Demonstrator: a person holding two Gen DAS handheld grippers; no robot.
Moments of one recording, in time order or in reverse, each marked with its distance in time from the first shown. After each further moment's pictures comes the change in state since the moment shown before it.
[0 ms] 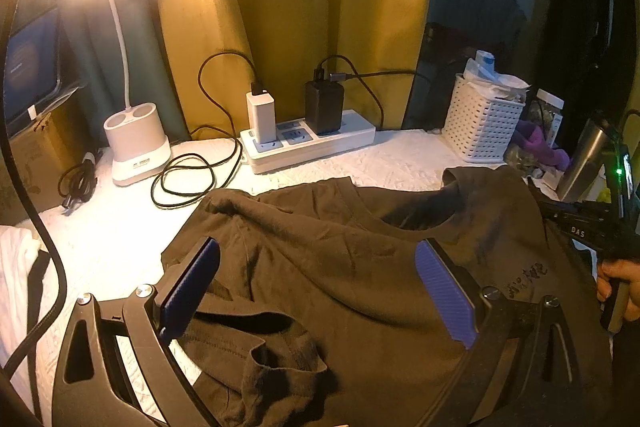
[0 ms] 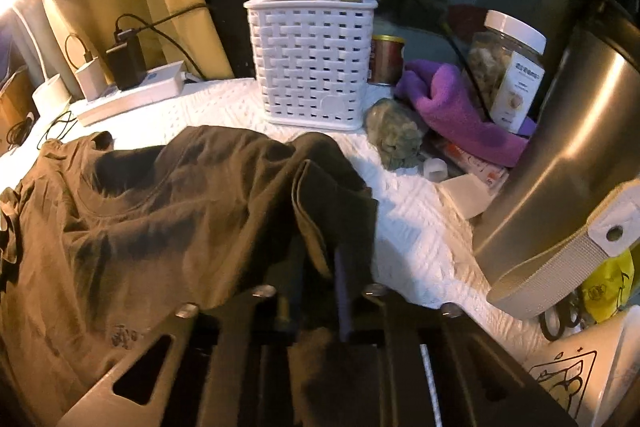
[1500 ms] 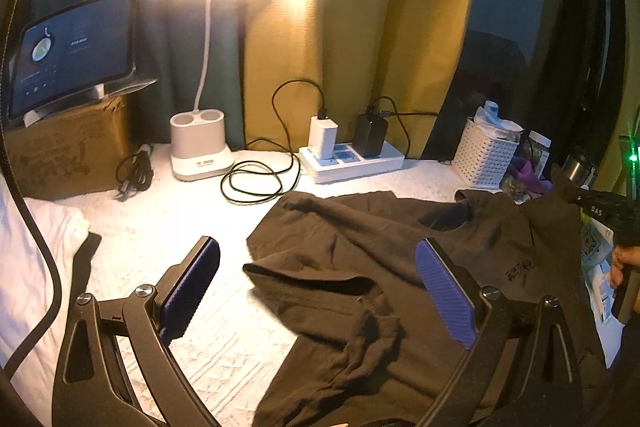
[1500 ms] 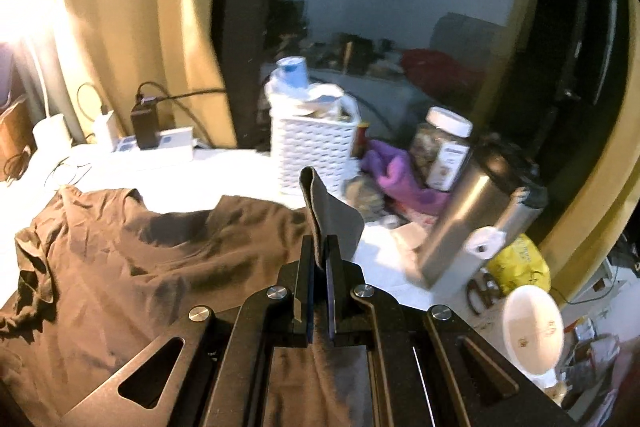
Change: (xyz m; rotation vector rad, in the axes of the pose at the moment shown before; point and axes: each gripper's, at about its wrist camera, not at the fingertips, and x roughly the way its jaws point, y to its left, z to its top) left arm -0.073 0.089 -0.031 -0.087 -0.114 -0.045; right arm -0.101 0.059 0.025 0.011 -0.139 -0.179
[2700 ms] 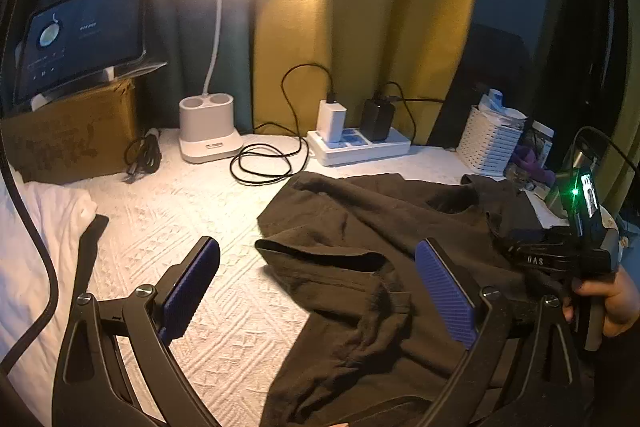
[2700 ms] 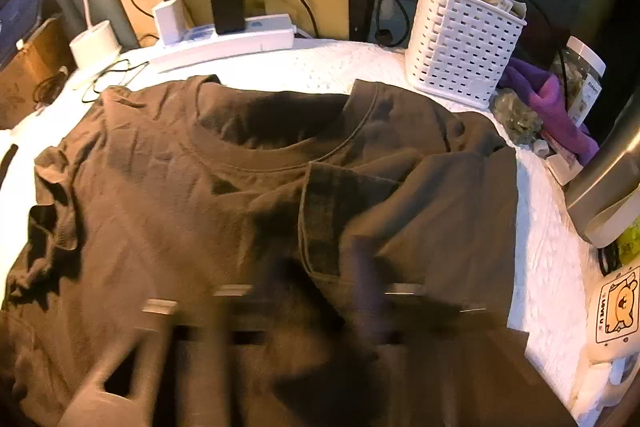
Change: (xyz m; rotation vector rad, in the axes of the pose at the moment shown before) left arm -0.005 0.006 -0.013 0.004 0.028 0.007; right arm 0.064 0.094 -0.044 -0.058 0.262 0.230
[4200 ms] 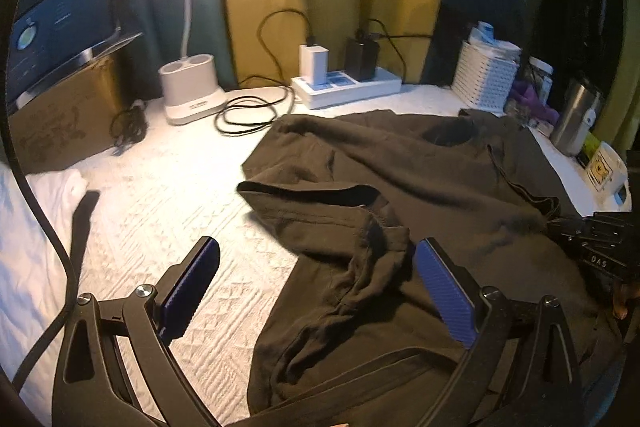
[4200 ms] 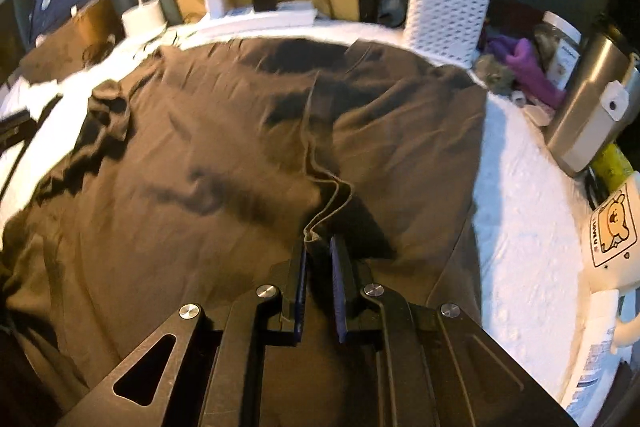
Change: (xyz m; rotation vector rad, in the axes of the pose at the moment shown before) left arm 0.015 -0.024 -0.028 0.112 0.159 0.018; right arm -0.047 -0.009 -0.090 -0.067 -0.013 0.043
